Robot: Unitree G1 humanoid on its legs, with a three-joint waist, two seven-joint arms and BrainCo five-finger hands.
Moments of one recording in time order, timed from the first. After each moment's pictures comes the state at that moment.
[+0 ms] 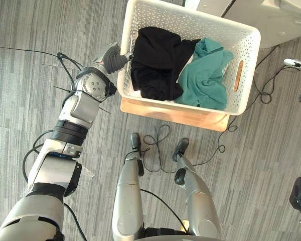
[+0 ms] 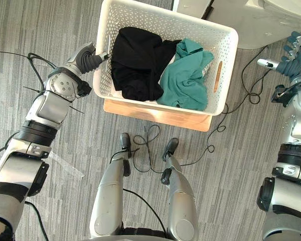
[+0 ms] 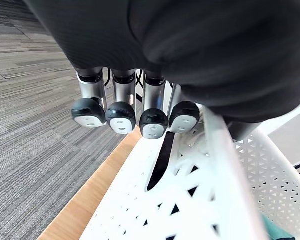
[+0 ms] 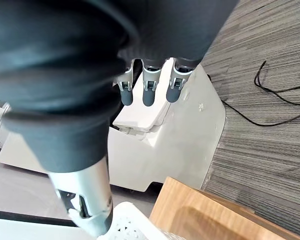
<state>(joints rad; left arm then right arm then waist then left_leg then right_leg) -0.96 0.56 -0.27 0.40 0.37 0.13 -0.13 -0.70 -0.76 -0.38 0.40 0.19 0.20 0.13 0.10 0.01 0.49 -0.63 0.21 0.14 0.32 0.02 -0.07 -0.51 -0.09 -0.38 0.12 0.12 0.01</state>
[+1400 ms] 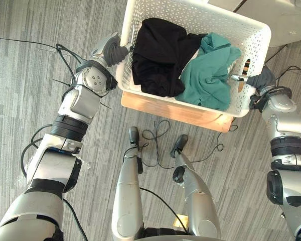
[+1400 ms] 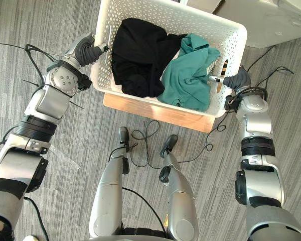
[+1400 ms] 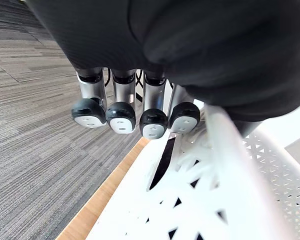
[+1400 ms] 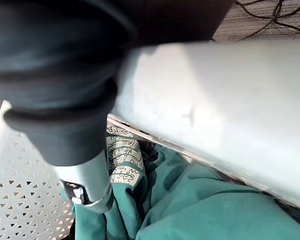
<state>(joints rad) -1.01 0.57 -0.27 0.40 0.37 0.14 -0.08 -0.81 -0.56 -0.14 0.58 0.19 0.18 0.12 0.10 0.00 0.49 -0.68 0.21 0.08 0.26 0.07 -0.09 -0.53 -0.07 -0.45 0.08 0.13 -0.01</state>
